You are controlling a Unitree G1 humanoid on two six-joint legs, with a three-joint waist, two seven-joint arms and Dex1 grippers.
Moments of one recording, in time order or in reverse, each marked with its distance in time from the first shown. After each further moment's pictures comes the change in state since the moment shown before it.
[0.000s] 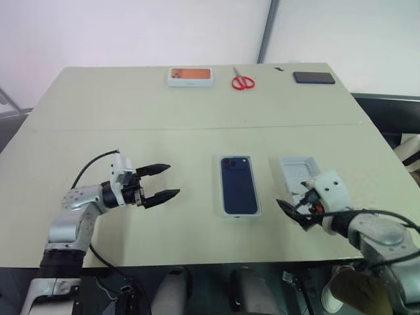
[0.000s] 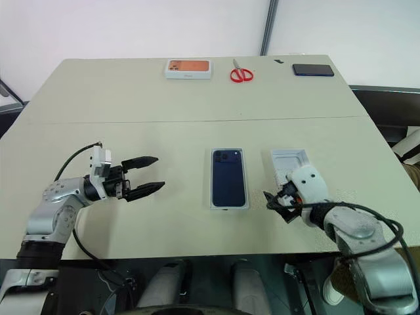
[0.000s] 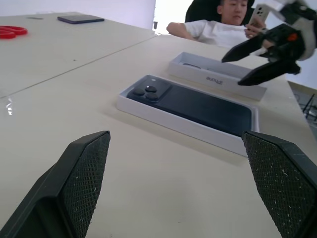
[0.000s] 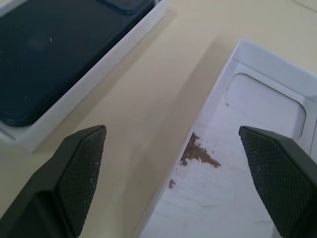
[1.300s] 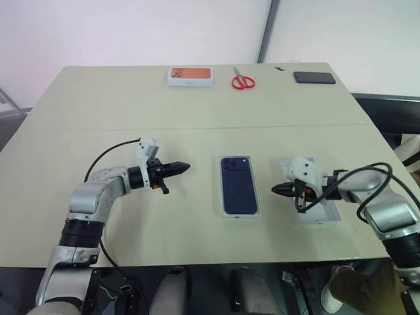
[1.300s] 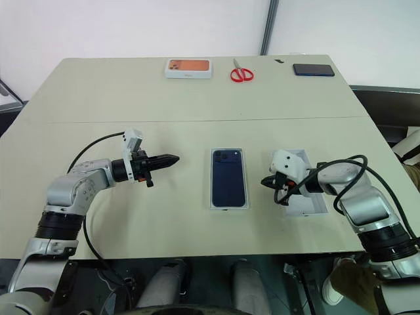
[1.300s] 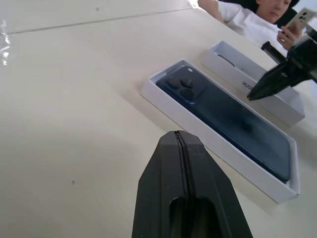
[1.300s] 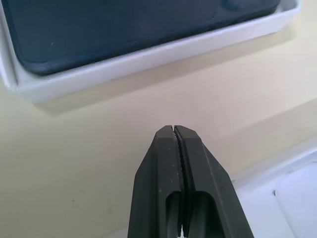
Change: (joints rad) left arm -0.244 -0.052 -0.084 0.047 0.007 0.476 0.235; right arm -0.383 -0.222 0.315 0.636 -0.112 -0.557 0.619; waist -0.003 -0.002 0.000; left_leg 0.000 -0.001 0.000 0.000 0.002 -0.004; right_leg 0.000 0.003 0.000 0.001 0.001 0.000
